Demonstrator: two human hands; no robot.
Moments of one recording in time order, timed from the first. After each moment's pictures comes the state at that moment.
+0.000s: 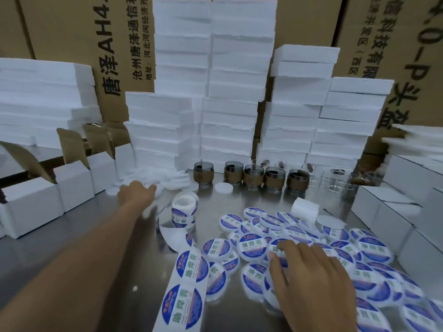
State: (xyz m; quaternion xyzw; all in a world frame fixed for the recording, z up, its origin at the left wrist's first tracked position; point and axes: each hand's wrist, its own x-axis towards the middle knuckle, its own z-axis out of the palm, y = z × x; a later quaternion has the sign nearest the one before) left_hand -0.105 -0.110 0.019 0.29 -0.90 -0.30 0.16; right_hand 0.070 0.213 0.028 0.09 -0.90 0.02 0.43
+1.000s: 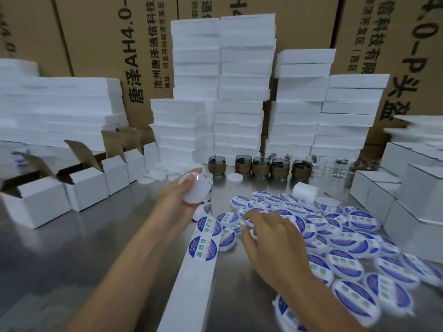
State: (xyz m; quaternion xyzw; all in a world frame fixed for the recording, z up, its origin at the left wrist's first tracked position) left_hand 0.071 -0.004 0.065 -0.06 -0.45 -0.88 0.12; right_hand 0.110 0.186 0.043 0.22 -0.90 0.15 0.34
